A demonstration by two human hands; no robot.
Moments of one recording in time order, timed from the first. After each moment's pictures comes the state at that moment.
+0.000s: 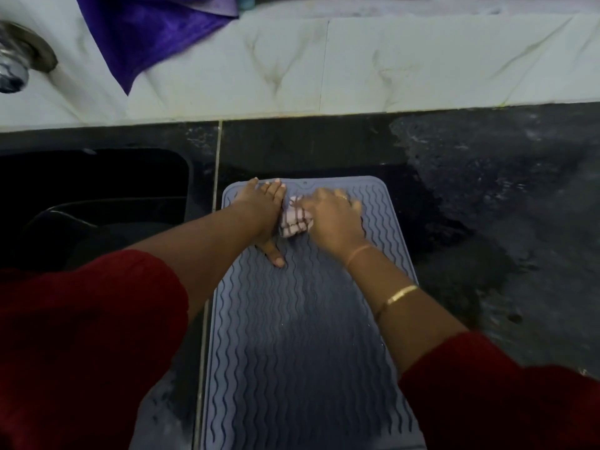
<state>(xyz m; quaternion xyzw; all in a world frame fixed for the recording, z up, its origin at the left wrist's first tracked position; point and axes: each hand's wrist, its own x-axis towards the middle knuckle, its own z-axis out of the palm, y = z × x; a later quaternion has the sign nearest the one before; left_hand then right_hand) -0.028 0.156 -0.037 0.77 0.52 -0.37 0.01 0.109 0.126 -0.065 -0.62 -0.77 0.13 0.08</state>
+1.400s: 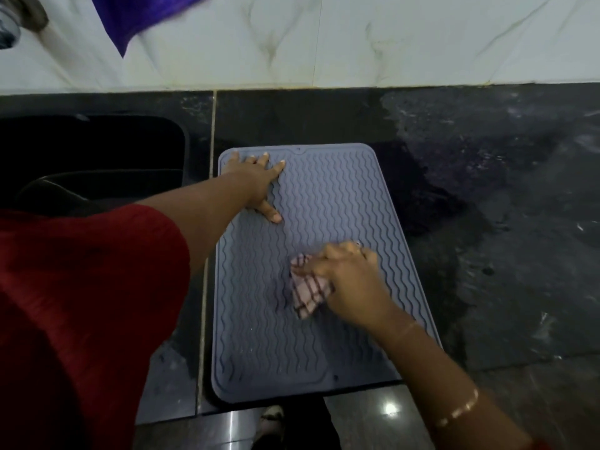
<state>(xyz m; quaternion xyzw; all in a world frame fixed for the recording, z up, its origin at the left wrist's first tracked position) -0.047 0.143 -0.048 0.79 0.55 -0.26 0.09 0.140 -0.029 -0.063 -0.55 -0.81 0.19 0.10</state>
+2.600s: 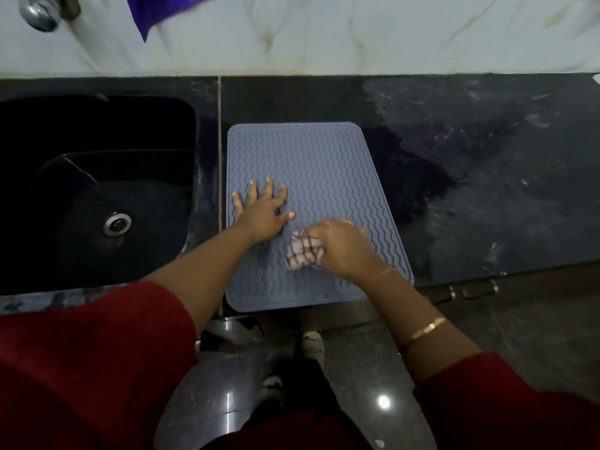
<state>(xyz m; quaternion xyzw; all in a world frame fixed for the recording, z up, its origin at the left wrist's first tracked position) -0.041 -0.008 -0.100 0.74 0.63 -0.02 0.23 0.127 -0.091 -0.039 -0.61 -0.76 0.22 0.00</state>
